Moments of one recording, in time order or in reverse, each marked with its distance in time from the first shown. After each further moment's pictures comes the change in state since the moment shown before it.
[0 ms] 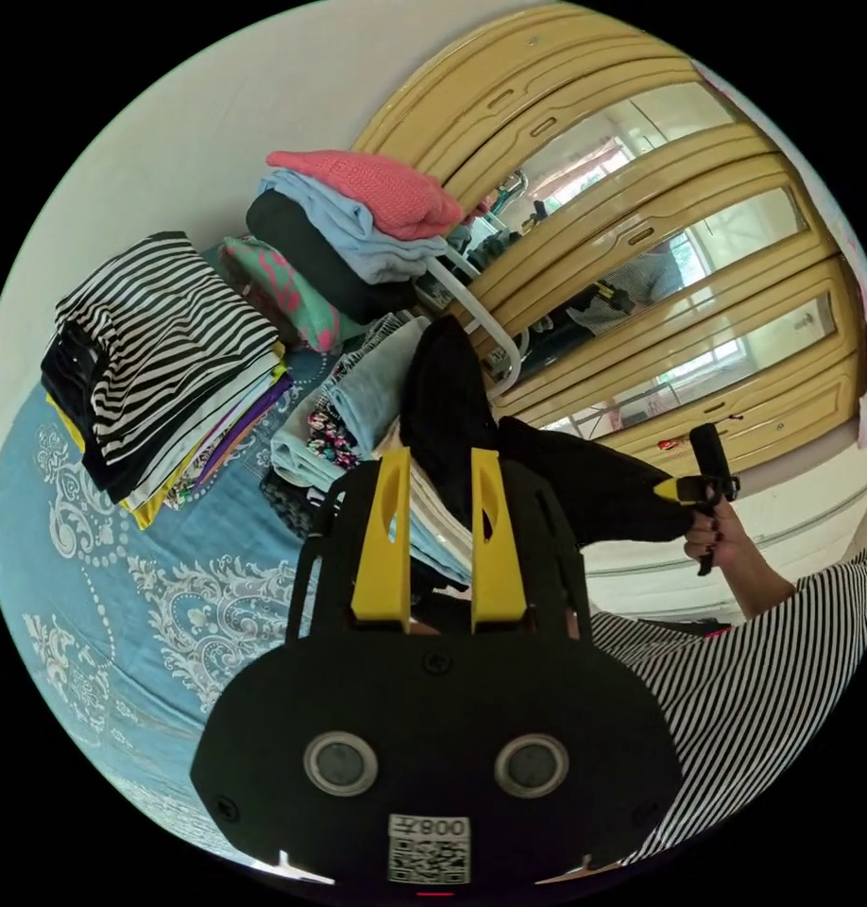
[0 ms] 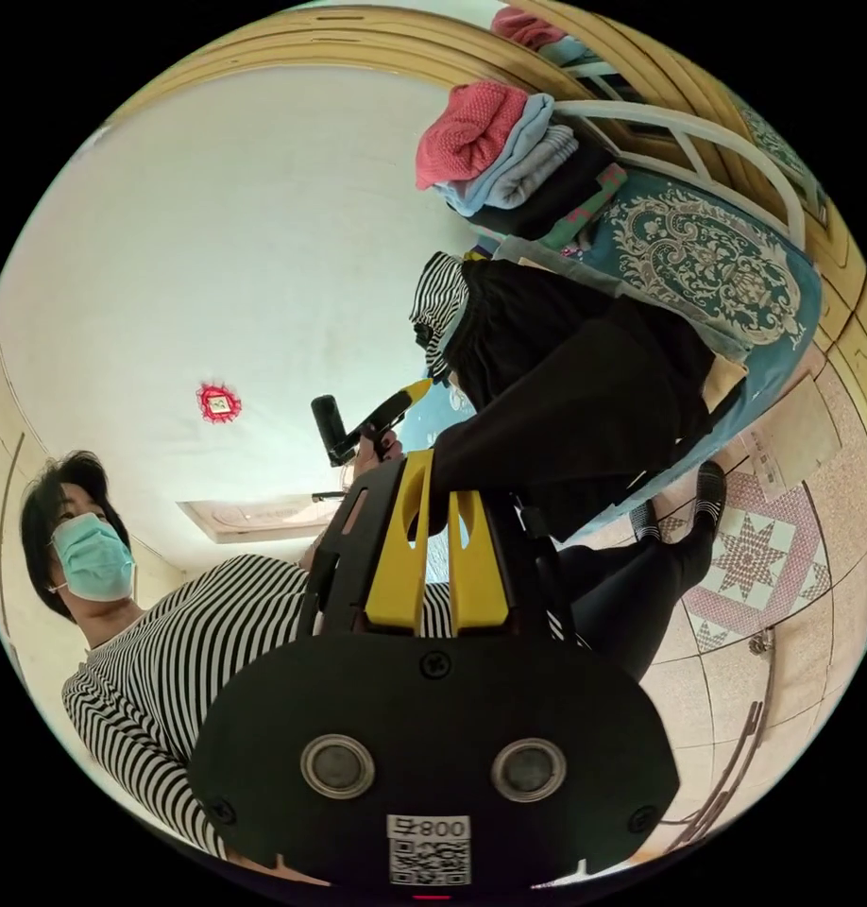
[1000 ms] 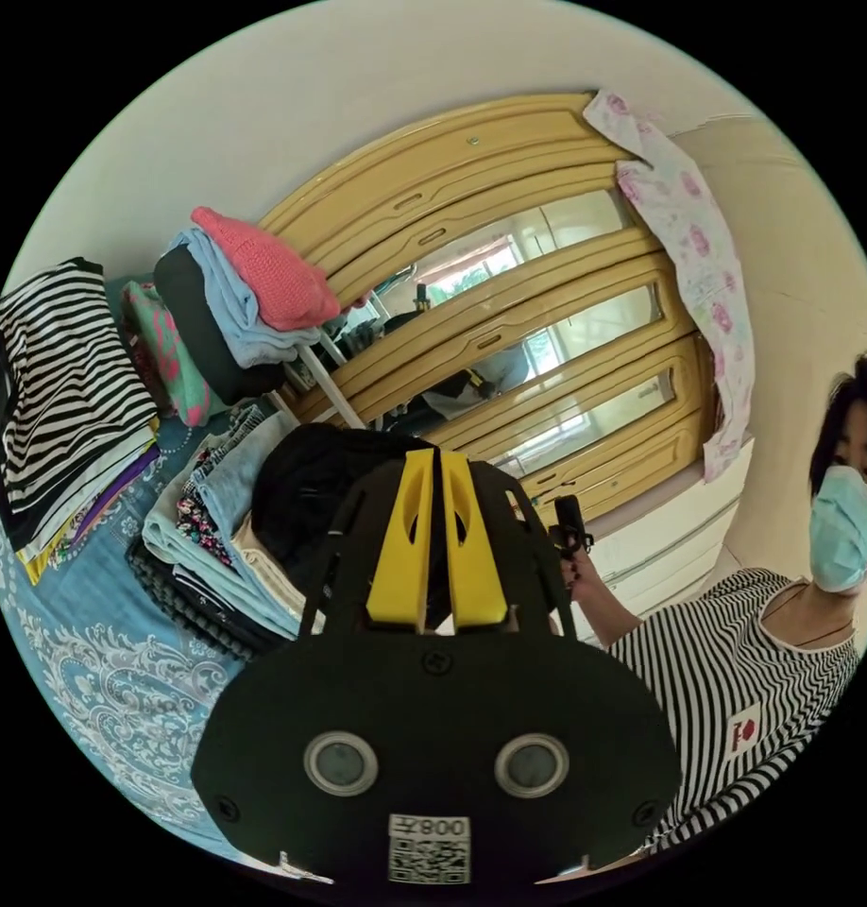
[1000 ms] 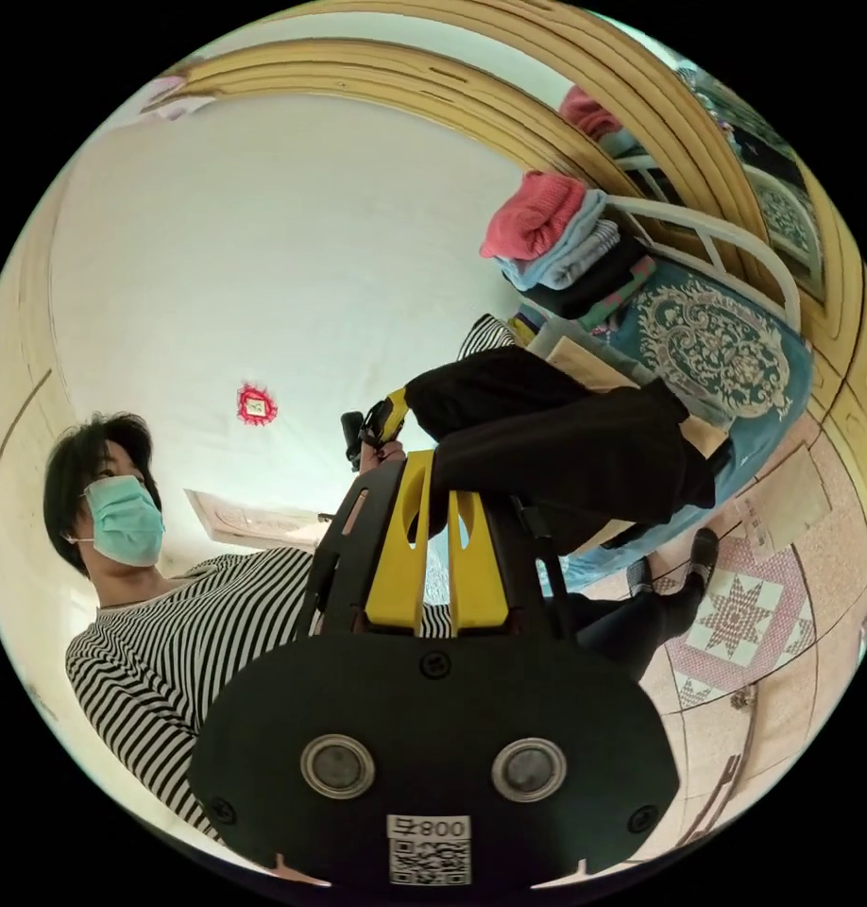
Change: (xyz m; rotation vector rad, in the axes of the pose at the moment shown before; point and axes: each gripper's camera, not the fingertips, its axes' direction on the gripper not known) left arm -0.008 -0.084 -0.055 0.291 0.510 0.006; right arm -0.020 0.125 -0.013 0.154 -0.009 -0.179
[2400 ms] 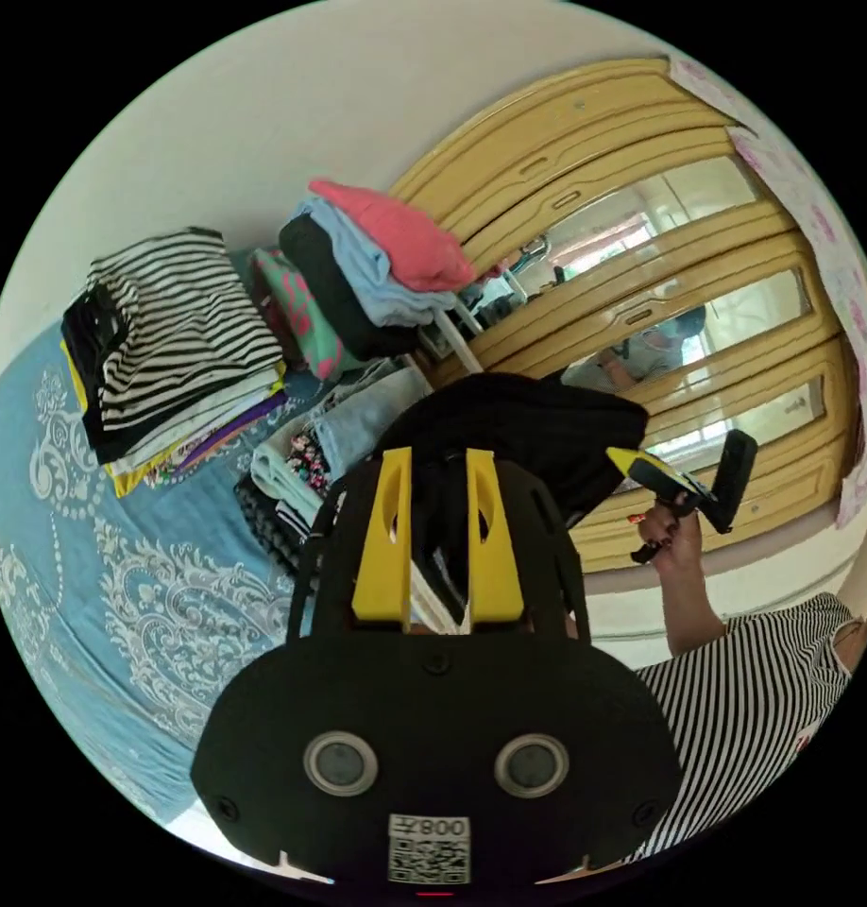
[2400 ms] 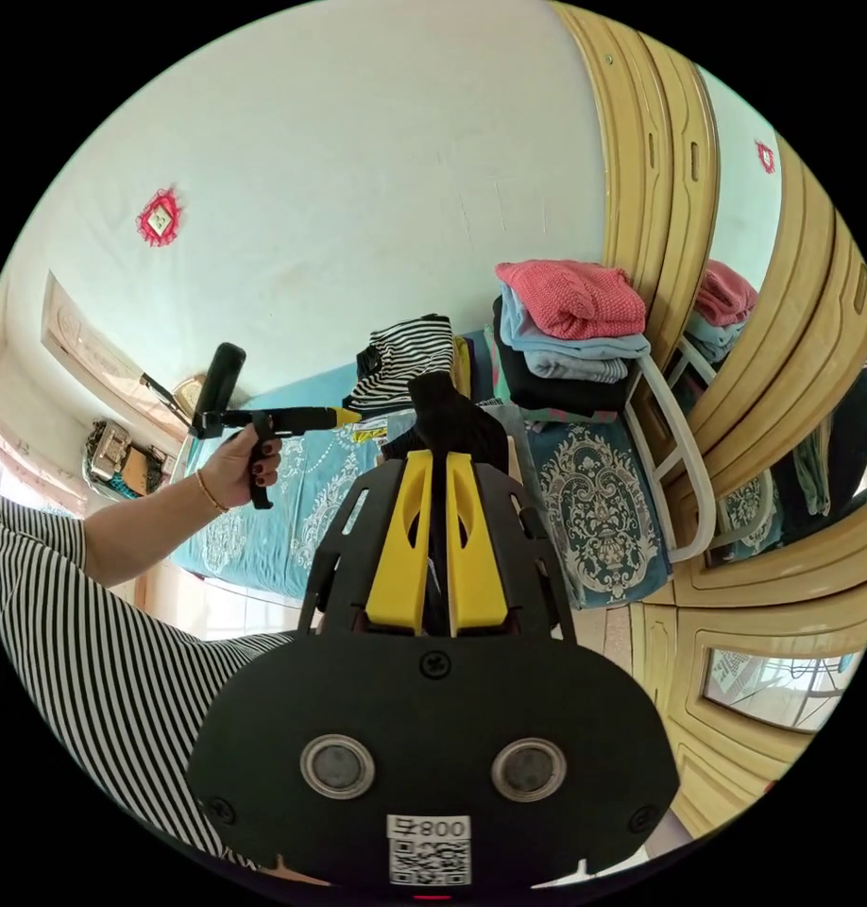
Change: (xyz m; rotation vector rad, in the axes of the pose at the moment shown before) left arm 0.037 0.065 0.113 -0.082 -0.460 -0.144; right arm -0.073 0.105 0.180 -0.121 0.604 -0.543
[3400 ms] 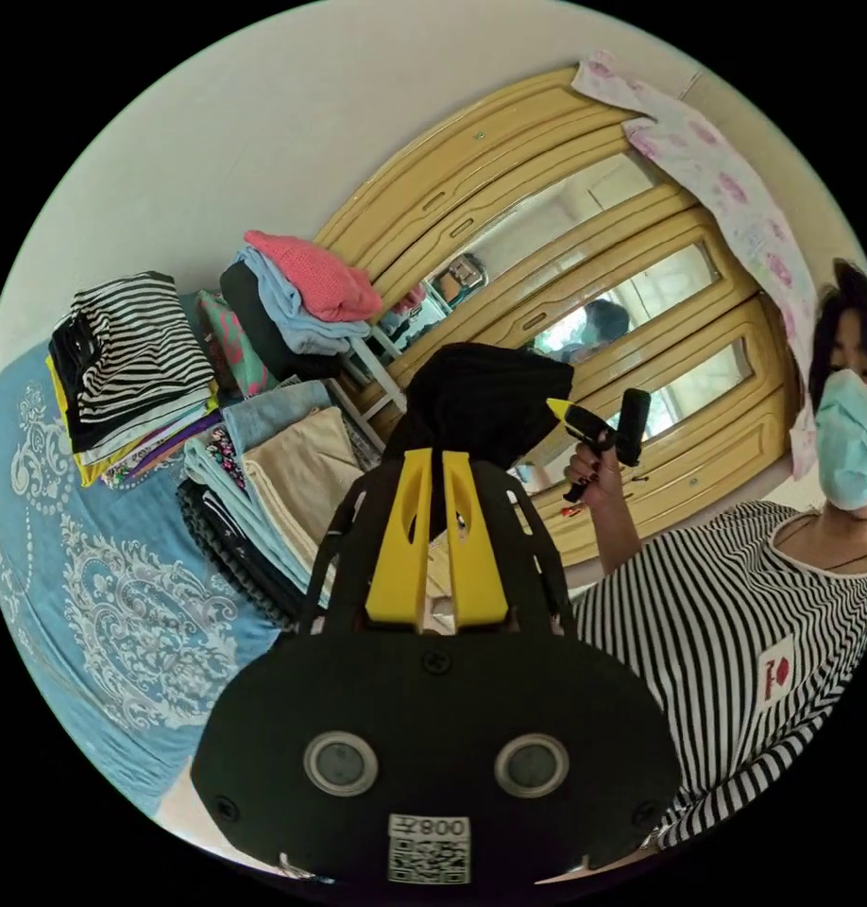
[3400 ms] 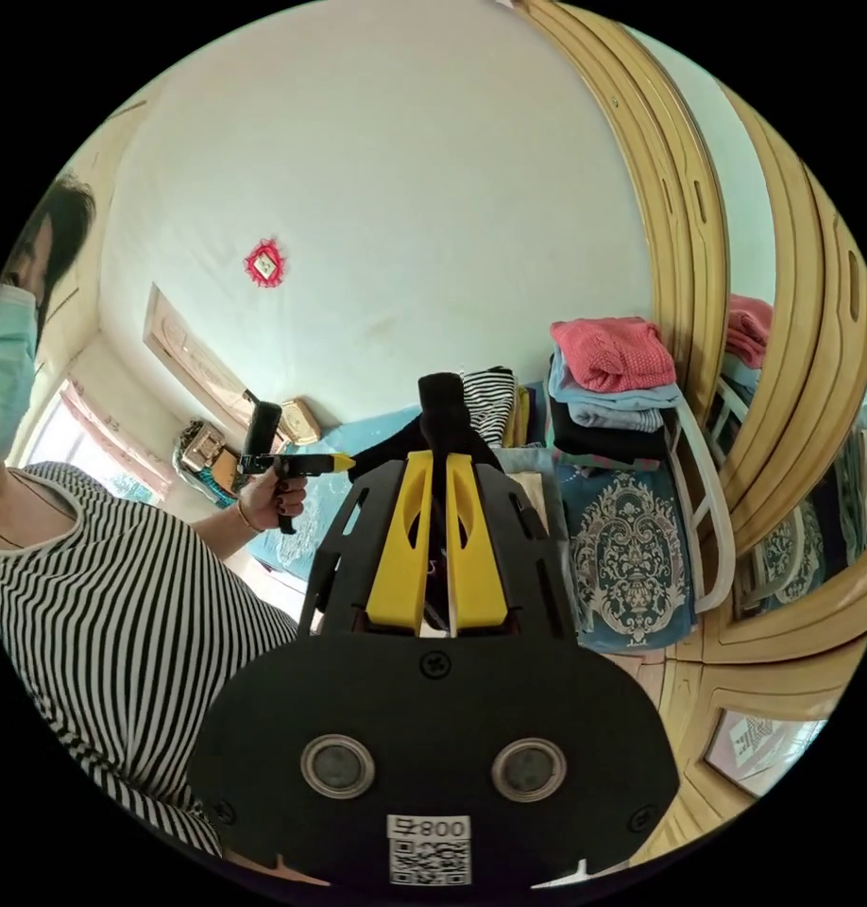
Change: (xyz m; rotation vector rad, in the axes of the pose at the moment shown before) left arm 0.215 0.300 -0.156 0.156 0.158 0.094; right arm 0.021 0.079 -0.078 0.146 -0.296 -0.110
